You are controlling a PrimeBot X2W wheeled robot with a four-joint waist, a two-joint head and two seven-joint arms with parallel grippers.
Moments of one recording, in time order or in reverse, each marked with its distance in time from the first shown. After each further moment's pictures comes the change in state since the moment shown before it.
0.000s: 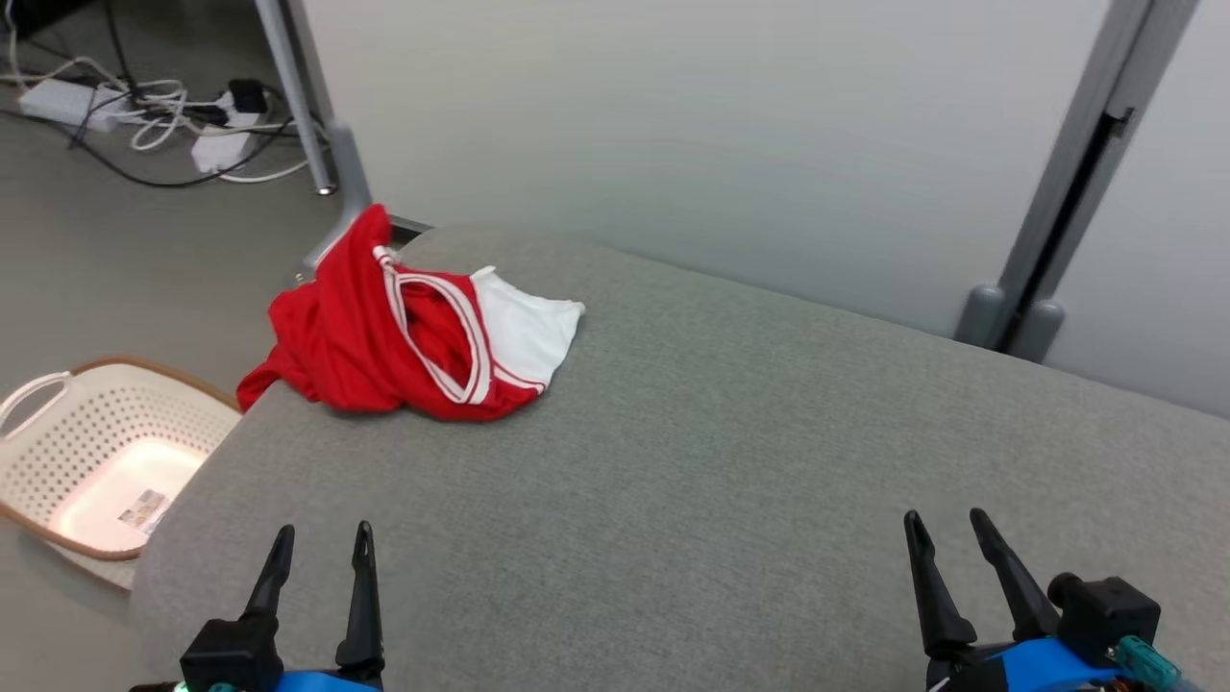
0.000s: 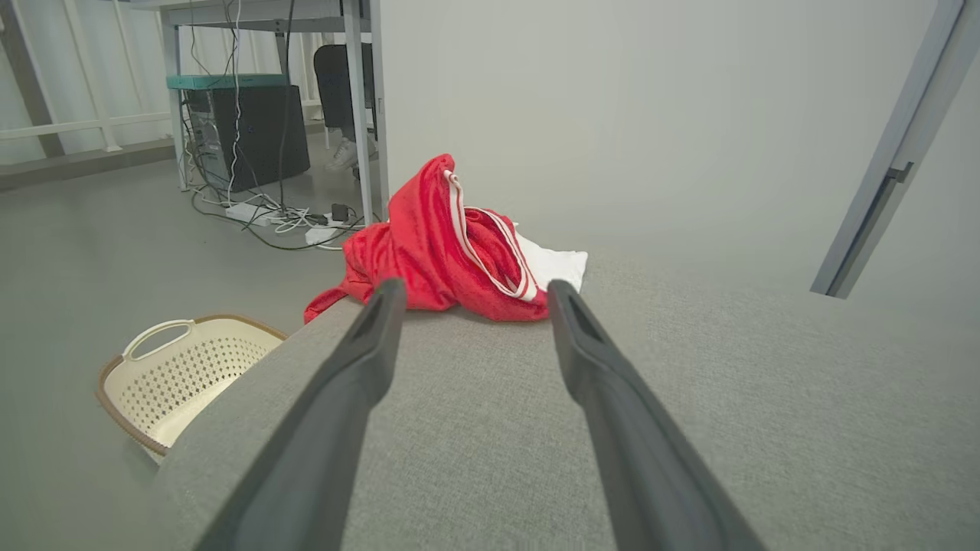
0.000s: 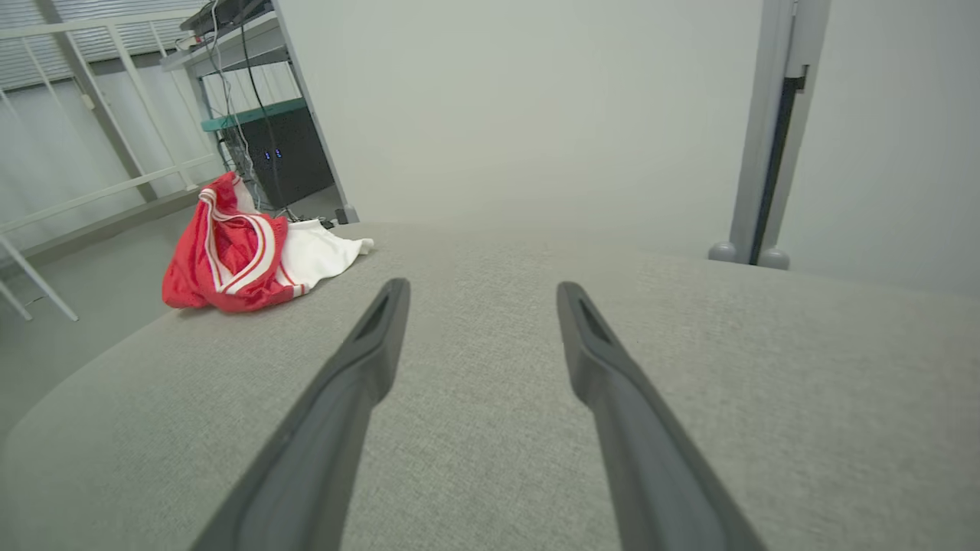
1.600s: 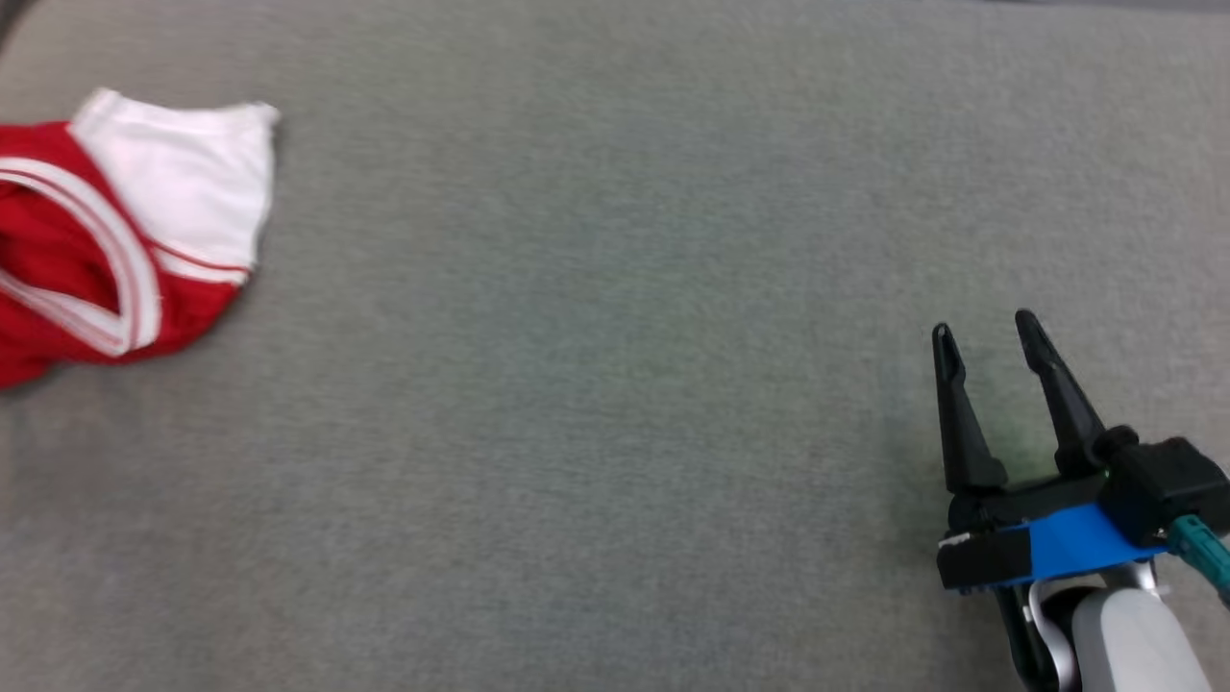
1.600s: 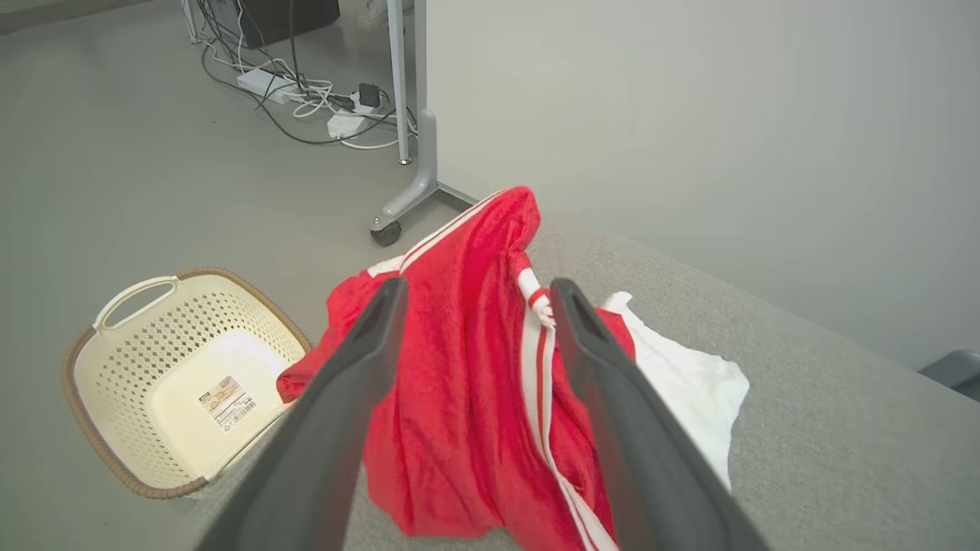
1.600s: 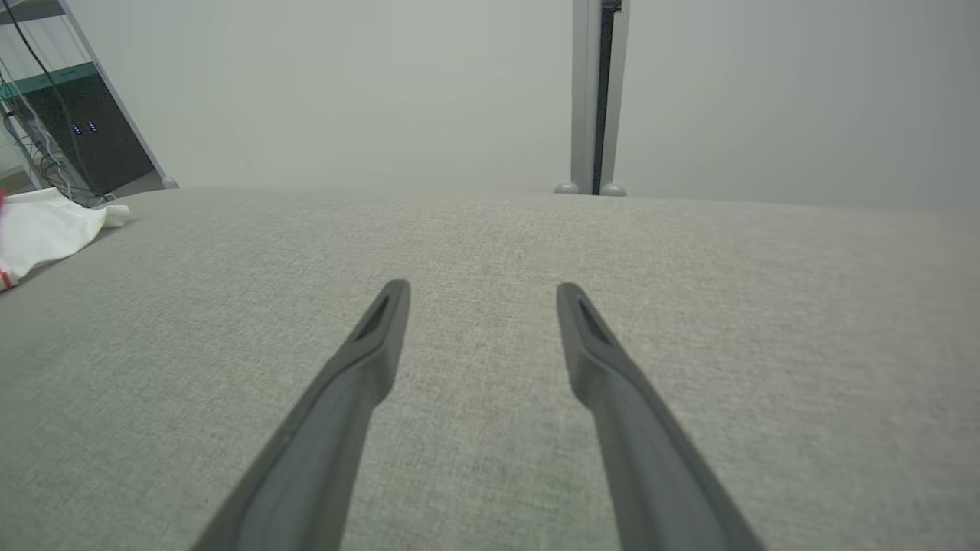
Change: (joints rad) left arm -0.517 0.354 0.395 0.079 -0.392 0.034 0.497; right arm -0.179 -0.001 -0.028 -0.202 -0.147 0.000 0.018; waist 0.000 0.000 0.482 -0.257
